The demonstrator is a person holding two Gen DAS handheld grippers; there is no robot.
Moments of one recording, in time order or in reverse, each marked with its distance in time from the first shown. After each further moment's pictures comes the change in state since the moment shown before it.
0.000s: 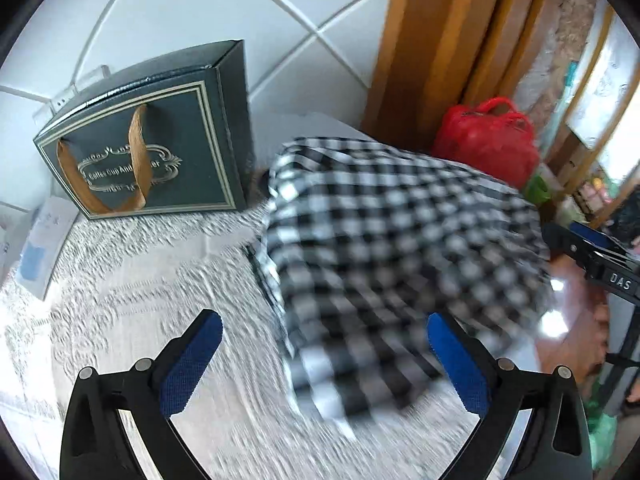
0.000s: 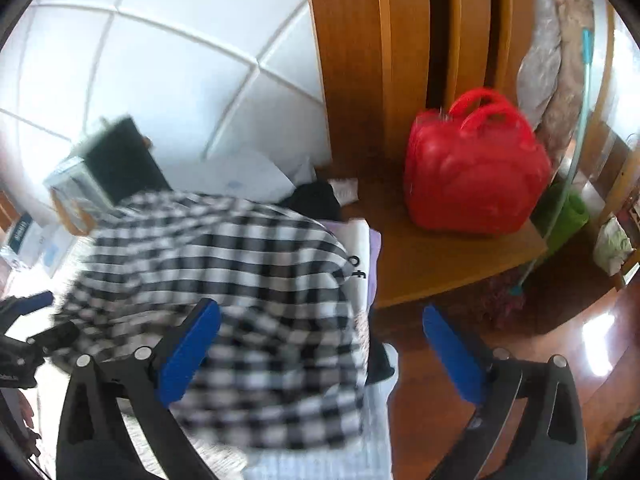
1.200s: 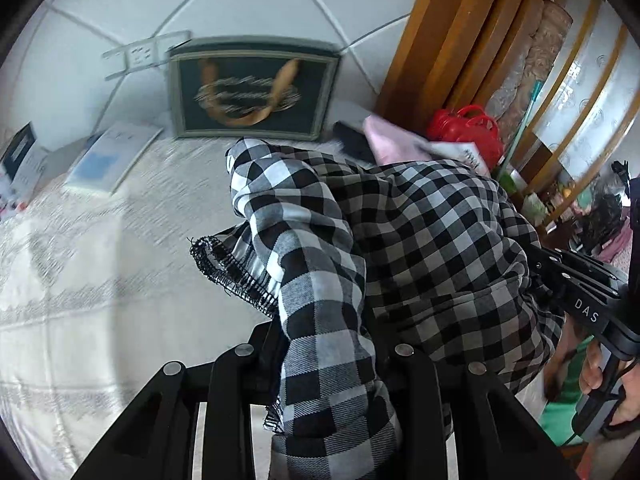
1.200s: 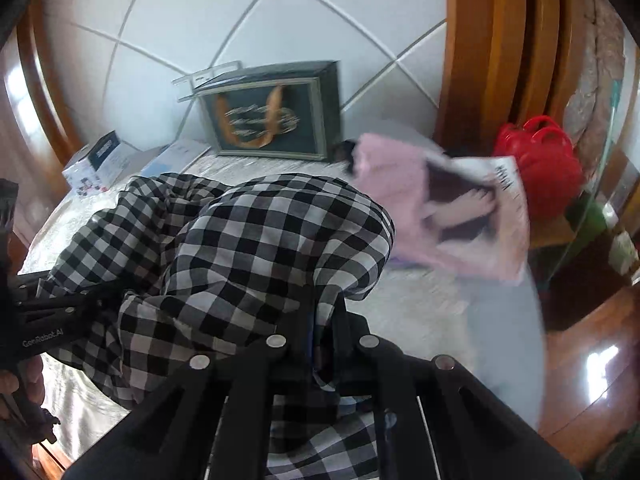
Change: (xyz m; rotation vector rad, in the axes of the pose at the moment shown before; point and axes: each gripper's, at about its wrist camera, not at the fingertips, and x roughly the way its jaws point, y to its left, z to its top) left arm -0.135 0.106 -0.162 -0.029 -0.085 -0.072; right arm -0.110 0.209 -0.137 -0.158 0.000 0.067
